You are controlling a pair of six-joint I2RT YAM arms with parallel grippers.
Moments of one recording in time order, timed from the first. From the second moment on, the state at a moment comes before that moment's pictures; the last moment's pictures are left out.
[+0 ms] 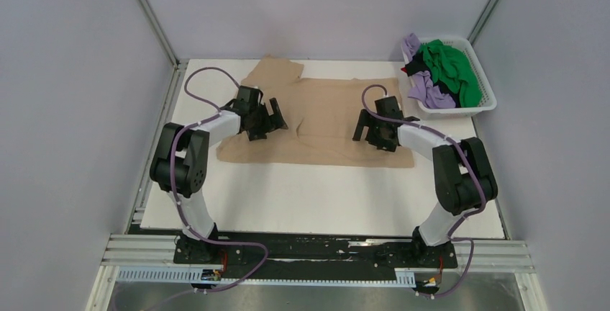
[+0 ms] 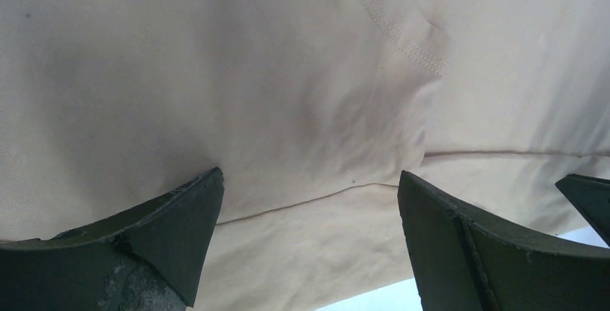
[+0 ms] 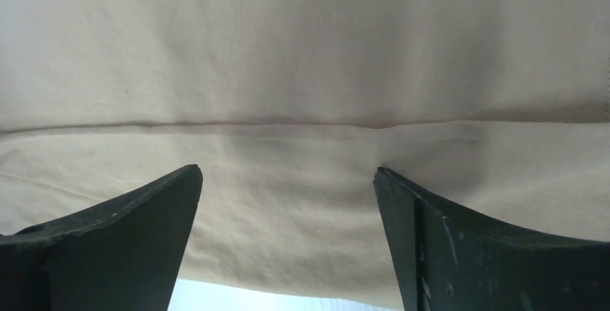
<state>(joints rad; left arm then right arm) -0.30 1.85 1.16 -0.25 0.18 -0.62 0.27 1.72 1.01 -0.29 0.00 0.54</state>
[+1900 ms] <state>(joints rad) -0.34 1.50 1.15 -0.49 -0.05 -0.65 0.35 0.95 0.72 -0.51 0.16 0.85</state>
